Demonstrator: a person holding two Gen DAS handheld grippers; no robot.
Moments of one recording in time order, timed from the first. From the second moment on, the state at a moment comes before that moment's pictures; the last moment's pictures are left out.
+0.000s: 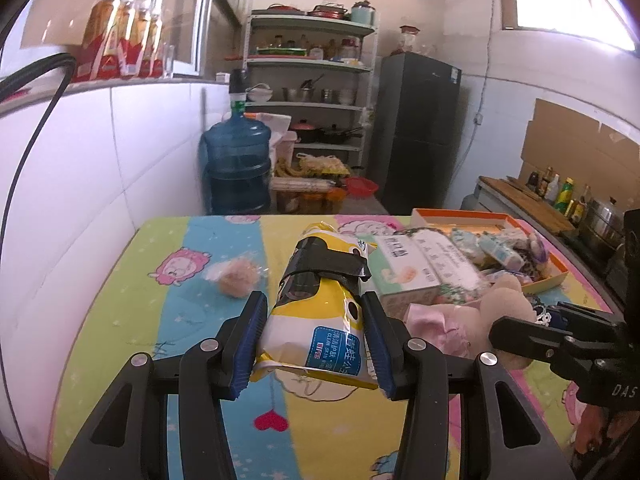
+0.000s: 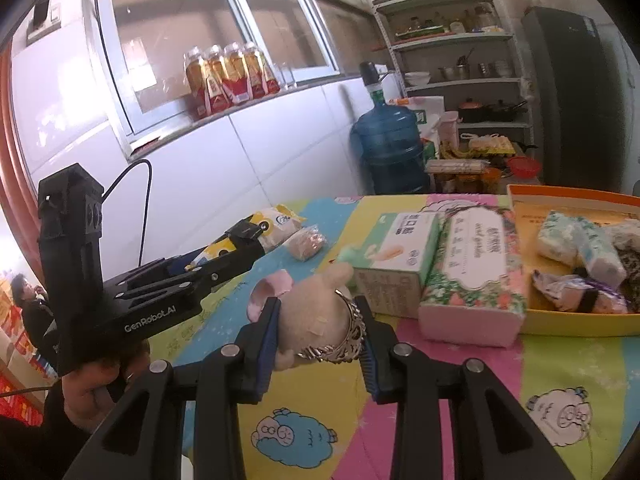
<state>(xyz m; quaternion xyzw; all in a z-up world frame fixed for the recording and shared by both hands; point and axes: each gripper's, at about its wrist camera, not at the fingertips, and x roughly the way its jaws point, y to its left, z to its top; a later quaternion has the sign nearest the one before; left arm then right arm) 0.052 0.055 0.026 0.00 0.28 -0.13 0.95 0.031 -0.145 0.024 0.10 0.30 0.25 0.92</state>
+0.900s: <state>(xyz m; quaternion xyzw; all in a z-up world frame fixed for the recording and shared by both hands) 0.072 -0.095 0.042 0.03 0.27 -0.23 0.93 0.011 -0.296 0.030 0.18 0.24 0.12 0.95</state>
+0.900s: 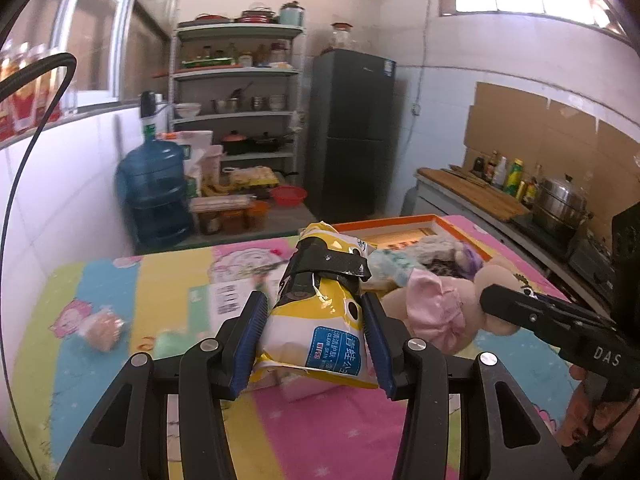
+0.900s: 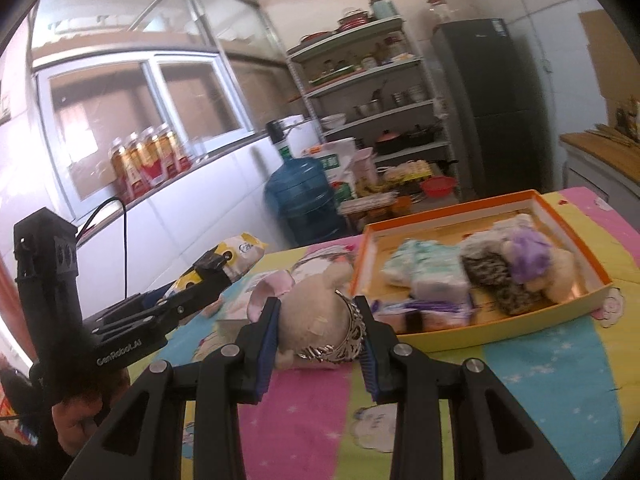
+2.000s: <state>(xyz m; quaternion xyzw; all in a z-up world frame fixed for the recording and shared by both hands) 0.125 -0.252 0.011 0.07 0.30 -0.29 0.90 0.038 -0.430 -0.002 0.23 0.24 0.02 0.94</state>
